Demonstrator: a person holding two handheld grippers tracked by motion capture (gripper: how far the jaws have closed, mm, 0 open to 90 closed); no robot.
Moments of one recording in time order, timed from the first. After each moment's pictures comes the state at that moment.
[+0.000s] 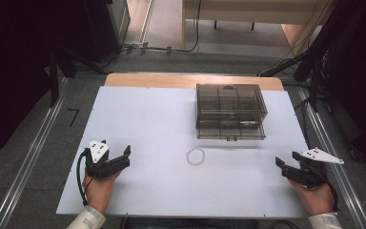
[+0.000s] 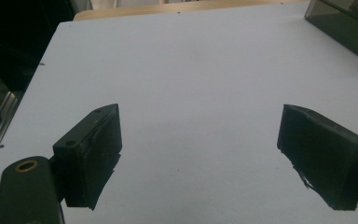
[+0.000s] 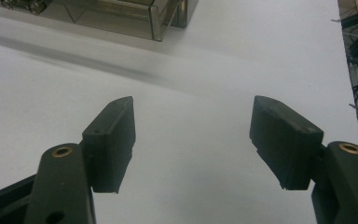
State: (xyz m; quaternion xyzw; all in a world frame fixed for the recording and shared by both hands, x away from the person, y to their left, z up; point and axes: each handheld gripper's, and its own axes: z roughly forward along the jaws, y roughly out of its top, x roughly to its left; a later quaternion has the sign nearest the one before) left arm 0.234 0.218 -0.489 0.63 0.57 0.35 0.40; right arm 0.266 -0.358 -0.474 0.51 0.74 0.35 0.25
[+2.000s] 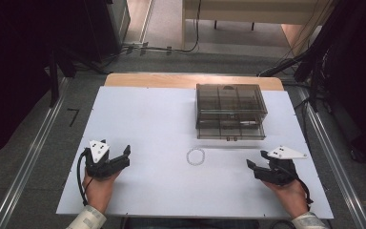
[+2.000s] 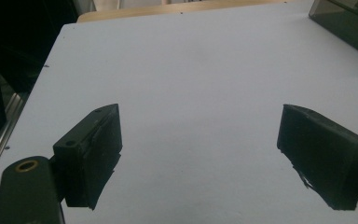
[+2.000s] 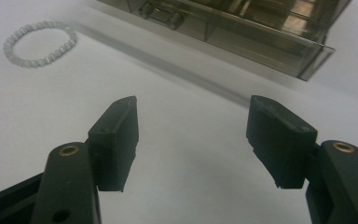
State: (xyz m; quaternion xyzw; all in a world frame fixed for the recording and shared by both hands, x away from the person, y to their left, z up) left arm 0.234 0.217 -0.489 0.63 0.56 0.36 0.39; right arm 0.268 -0.282 -0.473 0.43 0.80 0.36 0.21
